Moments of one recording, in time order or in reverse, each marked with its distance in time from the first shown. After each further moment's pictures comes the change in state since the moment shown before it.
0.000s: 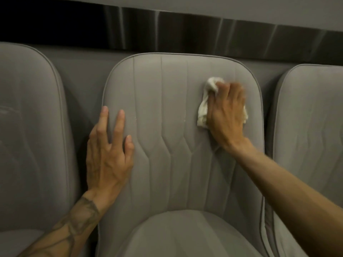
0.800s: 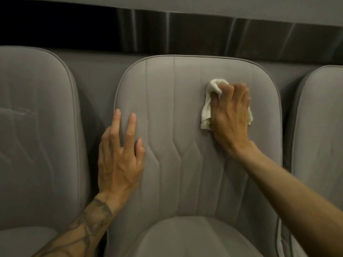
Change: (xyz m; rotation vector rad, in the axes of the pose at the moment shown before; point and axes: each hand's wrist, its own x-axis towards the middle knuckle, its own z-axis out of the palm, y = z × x) left_hand -0.002 0.000 0.004 0.057 0.001 0.006; right_hand 0.007 -0.020 0.010 0.108 -0.006 -0.025
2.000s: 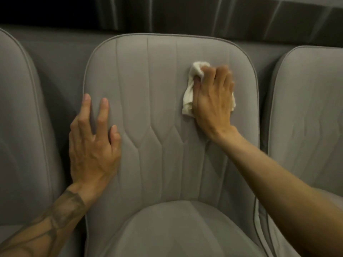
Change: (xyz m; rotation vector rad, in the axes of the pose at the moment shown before) left_hand 0.003 0.008 -0.006 -0.031 -0.028 -0.038; right_hand -0.007 0.005 -0.005 -0.097 0.034 0.031
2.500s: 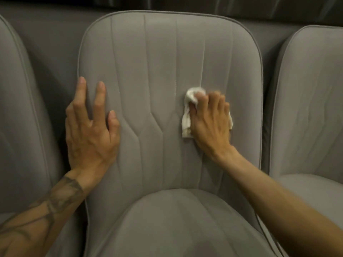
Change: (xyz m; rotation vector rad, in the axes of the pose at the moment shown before) left_hand 0.001 -0.003 0.002 0.016 0.038 0.032; right_hand -0.085 0.008 -0.002 -0.021 -0.111 -0.081
